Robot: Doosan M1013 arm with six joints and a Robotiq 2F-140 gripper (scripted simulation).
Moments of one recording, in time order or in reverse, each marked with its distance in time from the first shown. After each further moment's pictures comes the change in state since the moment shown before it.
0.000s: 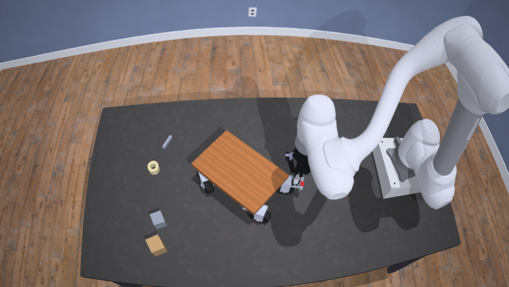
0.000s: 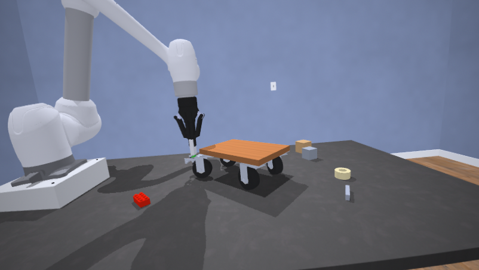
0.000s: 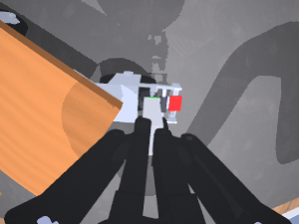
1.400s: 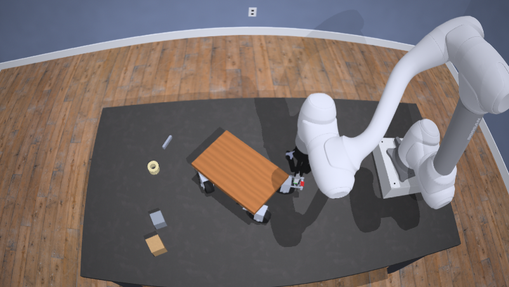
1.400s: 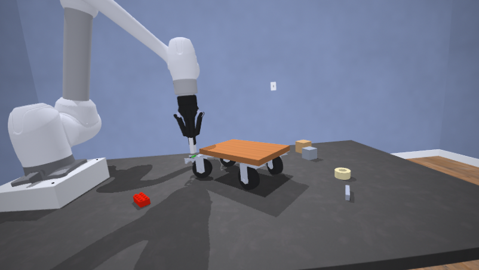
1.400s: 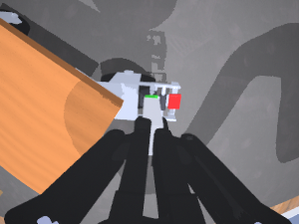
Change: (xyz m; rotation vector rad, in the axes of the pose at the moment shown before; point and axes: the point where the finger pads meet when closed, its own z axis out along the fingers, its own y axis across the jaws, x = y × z) arm 0.000 0.000 -0.007 0.000 0.000 0.000
